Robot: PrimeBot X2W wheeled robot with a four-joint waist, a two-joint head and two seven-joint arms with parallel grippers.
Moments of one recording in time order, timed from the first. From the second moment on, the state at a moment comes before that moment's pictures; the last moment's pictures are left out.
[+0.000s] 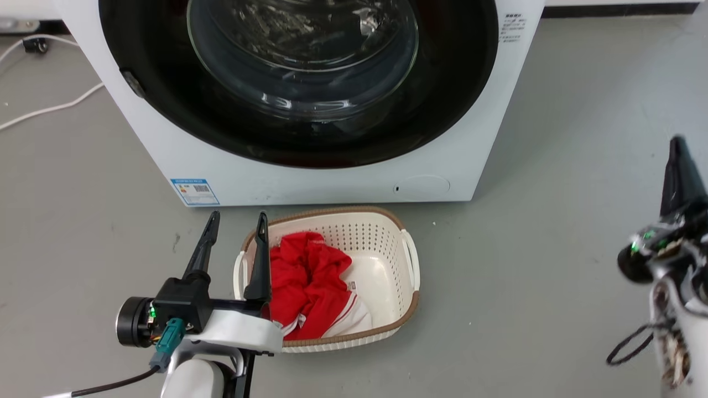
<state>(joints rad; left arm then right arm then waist) -0.13 0.05 -0.11 0.10 -0.12 -0.01 -0.26 -0.41 -0.14 -0.15 0.33 1.71 0.13 -0.08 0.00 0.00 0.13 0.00</state>
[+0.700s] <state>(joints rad) -0.24 0.05 -0.12 0.01 -0.11 -0.01 -0.26 -1.05 -0.41 0.07 0.79 1.72 0.13 0.25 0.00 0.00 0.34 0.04</state>
